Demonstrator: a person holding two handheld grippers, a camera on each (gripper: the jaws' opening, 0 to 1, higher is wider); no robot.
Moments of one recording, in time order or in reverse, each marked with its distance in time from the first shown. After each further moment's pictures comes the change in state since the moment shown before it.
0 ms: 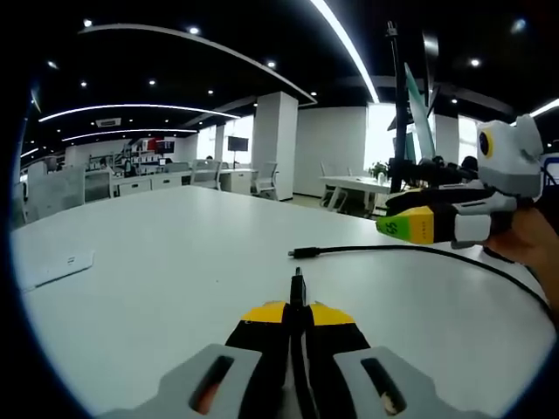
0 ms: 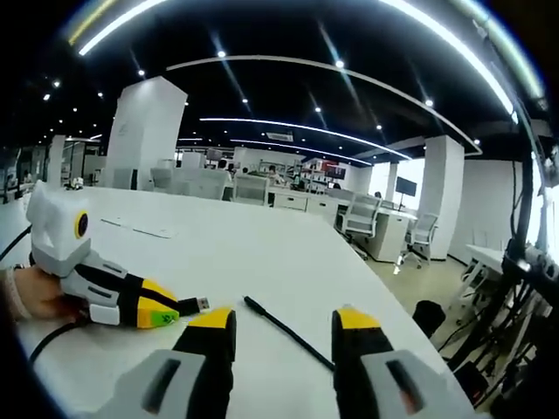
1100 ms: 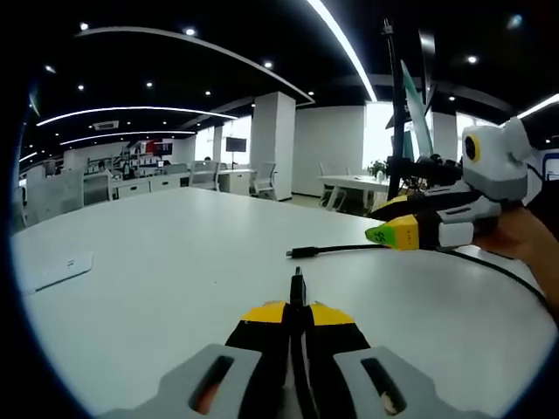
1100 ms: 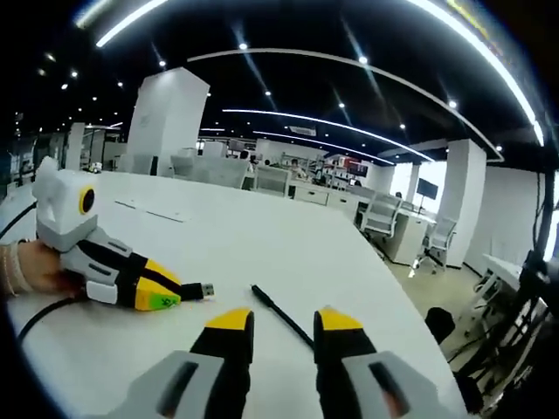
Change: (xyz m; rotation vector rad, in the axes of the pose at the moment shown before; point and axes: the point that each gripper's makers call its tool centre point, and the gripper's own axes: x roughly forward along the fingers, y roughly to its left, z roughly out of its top) left arm -0.002 0.001 0.001 0.012 0.000 -0.005; right arm 0.015 0.007 -0.012 -0.094 0.055 0.105
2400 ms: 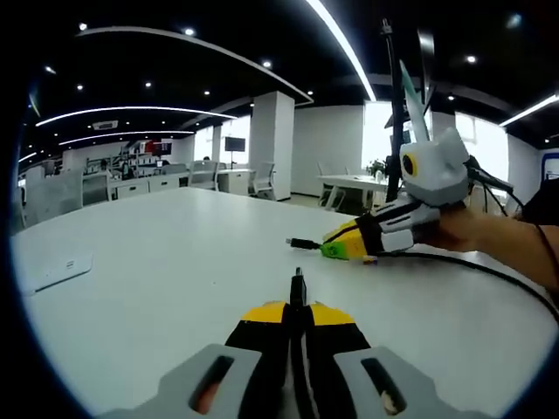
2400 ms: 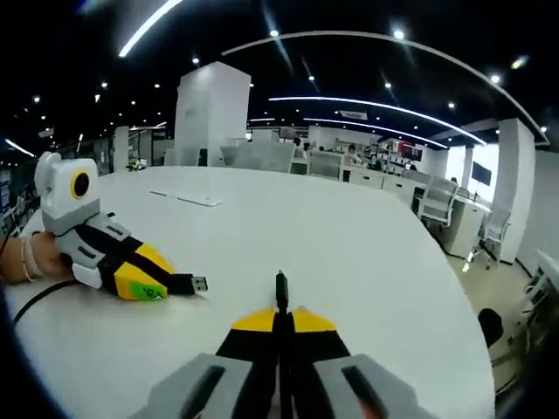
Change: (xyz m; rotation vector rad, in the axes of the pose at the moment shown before) left arm -0.002 -0.003 0.001 -0.009 -0.006 -0.004; right arm 0.050 0.005 -0.020 0.040 0.011 0.283
